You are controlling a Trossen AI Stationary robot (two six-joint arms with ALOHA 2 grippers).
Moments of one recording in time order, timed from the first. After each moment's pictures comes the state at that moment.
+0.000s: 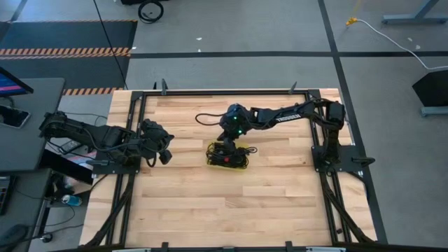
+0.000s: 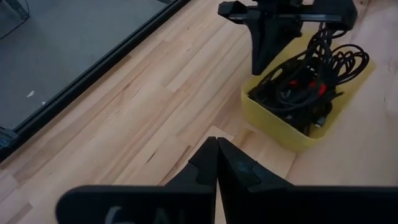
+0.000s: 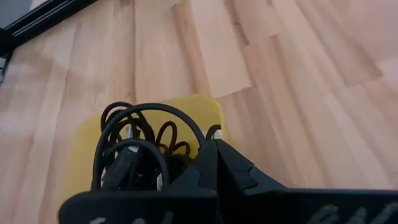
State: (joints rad) left arm -0.28 0.84 0.78 -0.80 -0.70 -0.62; right arm -0.28 1.90 1.15 0.03 -0.34 0.21
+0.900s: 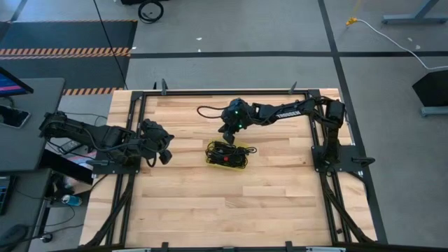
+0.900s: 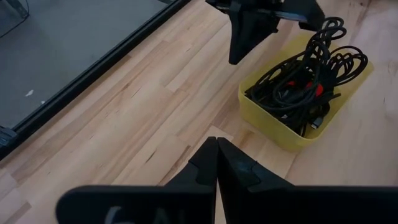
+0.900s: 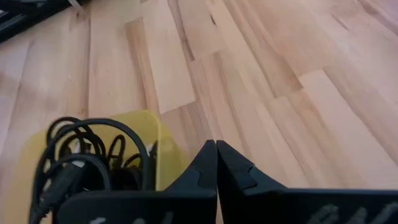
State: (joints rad) left arm -0.28 0.84 0.78 -0.80 -0.70 -0.62; right arm -0.34 1.90 1.15 0.04 -0.27 0.18
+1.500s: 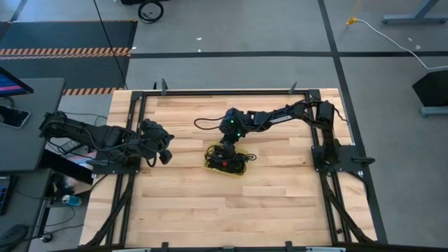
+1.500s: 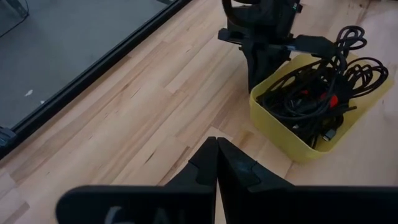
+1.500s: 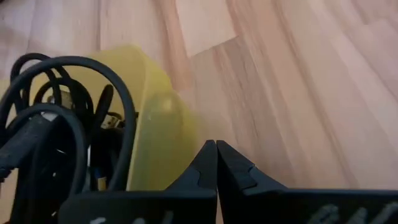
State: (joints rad) left arm -0.28 0.84 0.78 -0.80 -0.70 -0.63; right arm -0.29 2.01 1.15 0.04 -0.37 0.20
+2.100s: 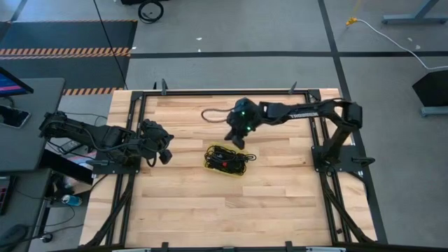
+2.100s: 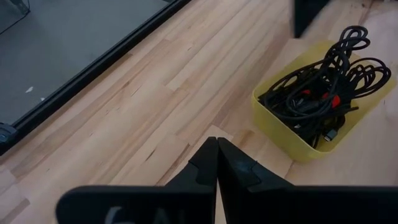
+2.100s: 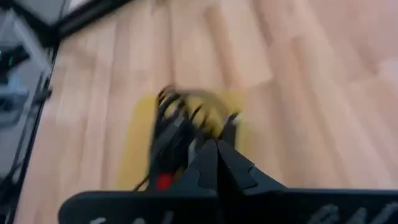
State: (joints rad) left arm -0.28 0.84 0.78 -0.81 -0.70 -0.64; right arm -0.26 1.70 1.15 -0.21 -0.41 0.19
